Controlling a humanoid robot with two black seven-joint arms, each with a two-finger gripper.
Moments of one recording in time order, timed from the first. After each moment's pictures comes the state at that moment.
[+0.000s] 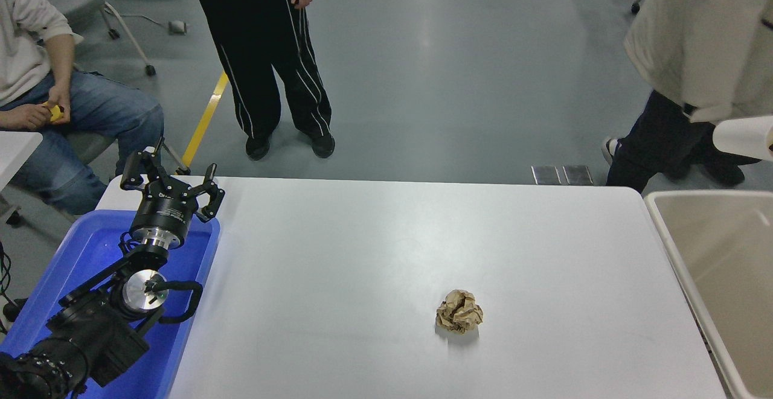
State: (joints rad) left arm -0.59 0.29 -0.81 -0.47 -0.06 -0.50 -0.60; right arm 0.97 -0.68 -0.11 -0.06 -0.70 0.44 0.45
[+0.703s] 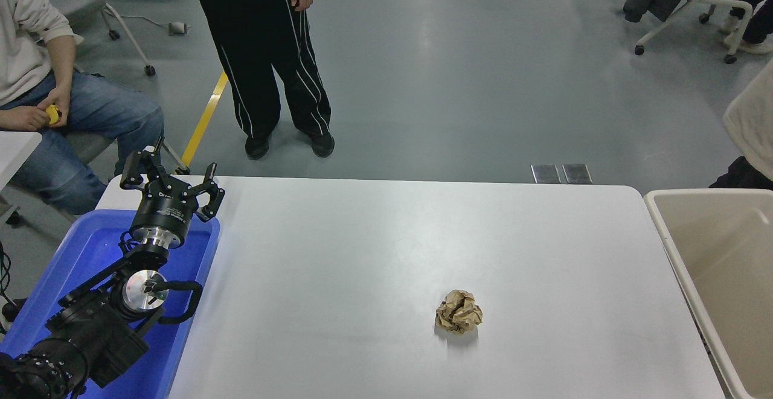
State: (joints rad) left arm -0.59 0.29 -0.81 -0.47 -0.06 -0.50 -0.60; right arm 0.67 -0.41 -0.10 -0.22 -0.50 0.13 0.08
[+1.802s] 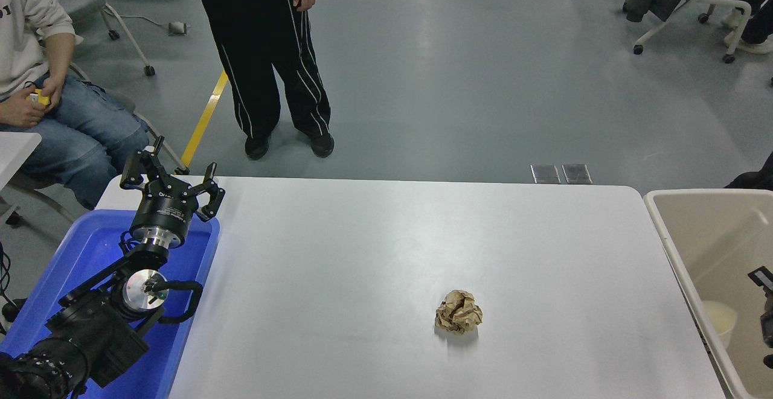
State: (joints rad) left arm -0.59 0.29 -0.81 -0.47 -0.06 -0.50 -0.60; right arm 0.70 -0.35 -0.07 -0.14 -0.44 -0.02 0.07
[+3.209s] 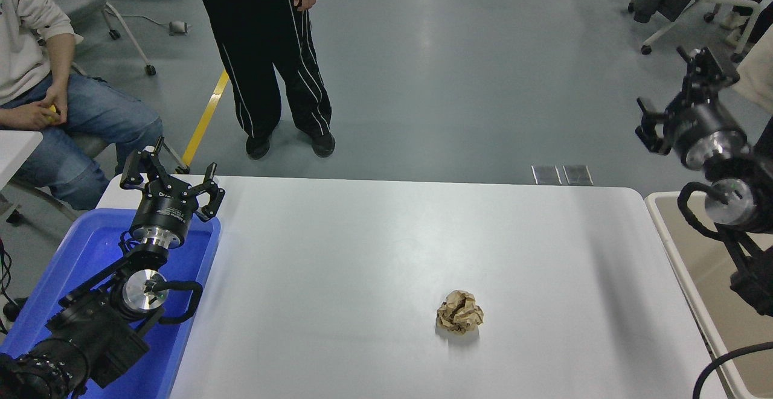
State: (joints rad) left arm -0.59 0.29 -0.81 -0.47 -0.06 -0.50 -0.60; right arm 0.54 -0.35 1.18 0.85 -0.46 -0.01 0.26
